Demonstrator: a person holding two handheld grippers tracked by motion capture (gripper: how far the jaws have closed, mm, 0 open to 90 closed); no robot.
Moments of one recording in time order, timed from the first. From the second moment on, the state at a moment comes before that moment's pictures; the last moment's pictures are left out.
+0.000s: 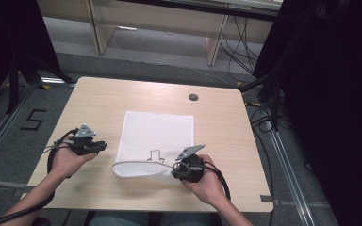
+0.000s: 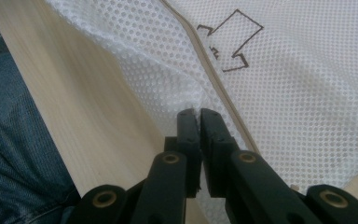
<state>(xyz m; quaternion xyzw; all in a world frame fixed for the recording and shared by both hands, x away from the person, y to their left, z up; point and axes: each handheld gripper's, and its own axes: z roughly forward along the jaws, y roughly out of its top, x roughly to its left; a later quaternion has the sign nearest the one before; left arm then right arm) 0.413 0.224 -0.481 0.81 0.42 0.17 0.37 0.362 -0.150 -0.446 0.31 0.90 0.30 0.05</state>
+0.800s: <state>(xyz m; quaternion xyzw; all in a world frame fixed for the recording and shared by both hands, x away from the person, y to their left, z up) 0.411 0.220 -0.480 0.81 0.41 0.18 0.37 0.360 -0.146 -0.461 0.31 0.91 0.27 0.03</state>
